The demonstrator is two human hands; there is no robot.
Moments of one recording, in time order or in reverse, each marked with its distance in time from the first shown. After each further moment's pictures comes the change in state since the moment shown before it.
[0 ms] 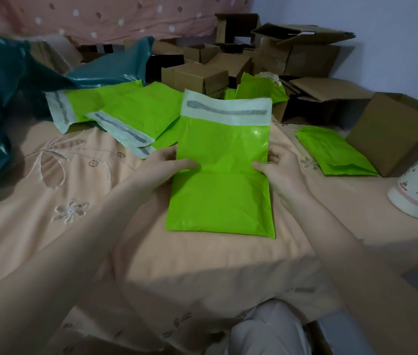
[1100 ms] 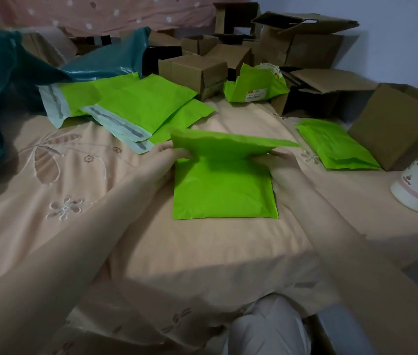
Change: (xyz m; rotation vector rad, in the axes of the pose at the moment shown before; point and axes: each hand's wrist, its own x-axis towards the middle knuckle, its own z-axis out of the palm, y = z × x) left_hand 0.004 0.000 0.012 -0.280 0.001 0.041; right_hand 0.003 0.005 0.002 0.327 -0.048 0.230
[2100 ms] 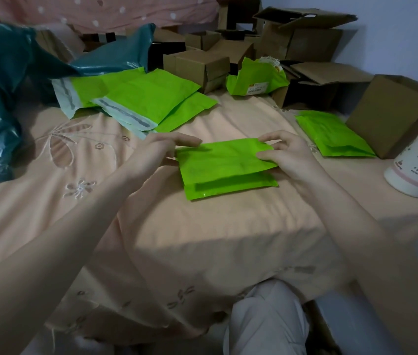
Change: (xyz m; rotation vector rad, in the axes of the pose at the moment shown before) left_hand -0.043 0.012 -0.020 0.449 -0.149 0.217; right_hand -0.043 -0.023 -0.014 -0.300 -0.063 -0.073
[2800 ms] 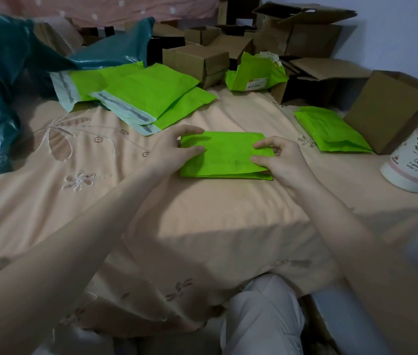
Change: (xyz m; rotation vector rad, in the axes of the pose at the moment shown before) left_hand 0.013 -0.011 0.031 0.153 0.201 0.012; right_hand 0.002 0.029 0.006 -0.080 0.049 -0.138
